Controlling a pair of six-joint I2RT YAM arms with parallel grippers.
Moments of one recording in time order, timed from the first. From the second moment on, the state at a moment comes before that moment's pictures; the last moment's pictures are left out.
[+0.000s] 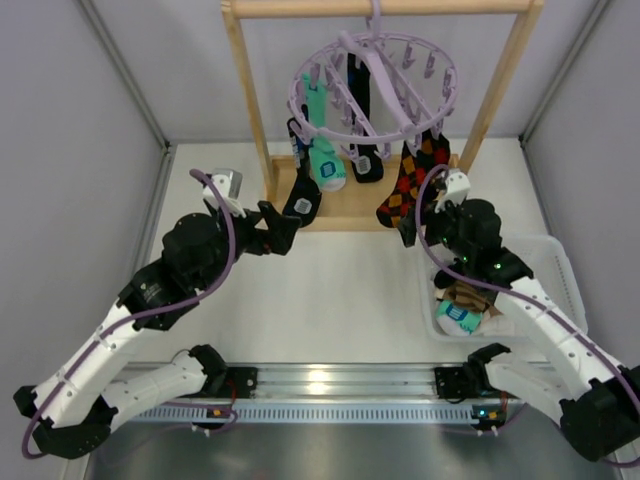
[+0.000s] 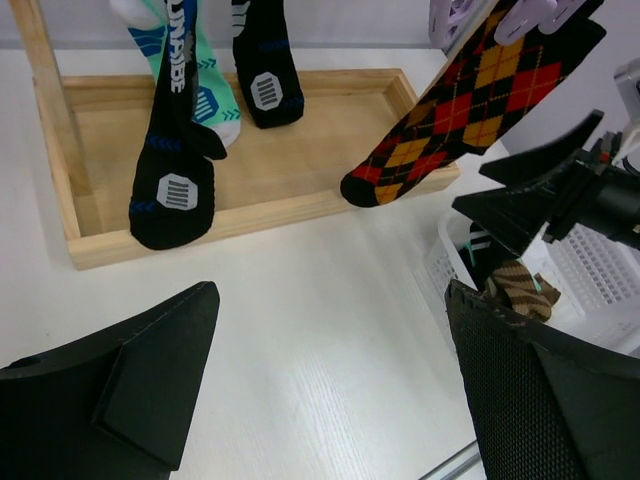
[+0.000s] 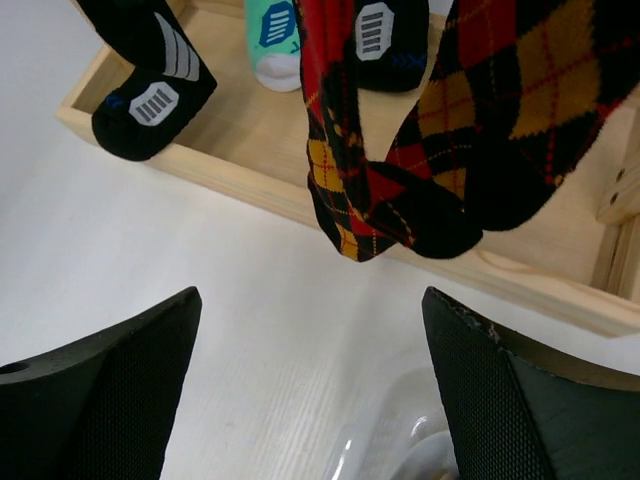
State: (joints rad) left arm -0.79 0.82 1.14 -0.50 -0.28 -0.44; right arm 0.40 0.94 0.76 -0.13 -0.06 0.14
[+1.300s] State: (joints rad) left arm -0.79 0.84 1.10 -0.50 -0.20 -0.43; right arm 0.28 1.20 0.78 0.26 -0.51 -0.15
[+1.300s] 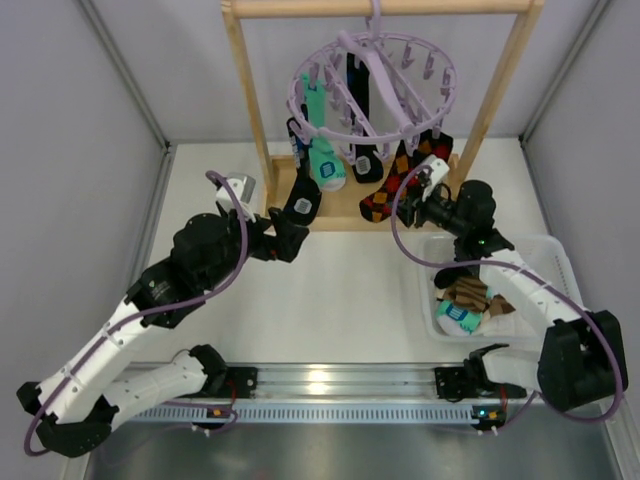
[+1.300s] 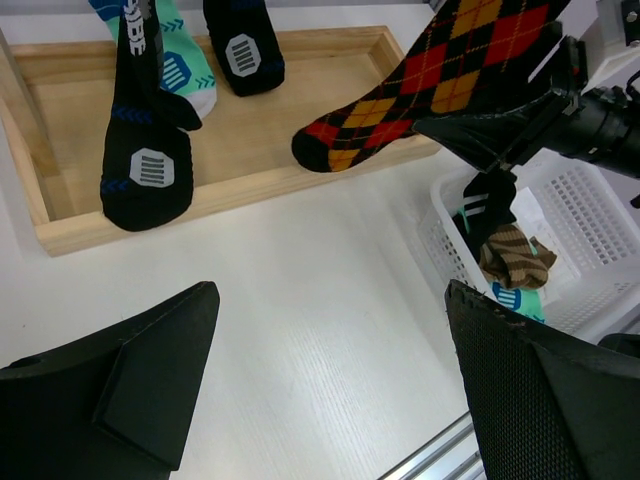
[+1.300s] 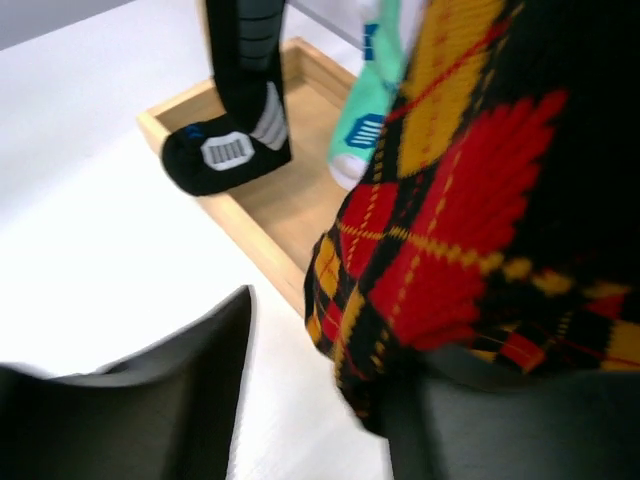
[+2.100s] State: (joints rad) left arm -0.82 1.17 1.58 -0.55 -0.29 -0.42; right arm 0.86 1.19 0.62 0.67 0.07 0.06
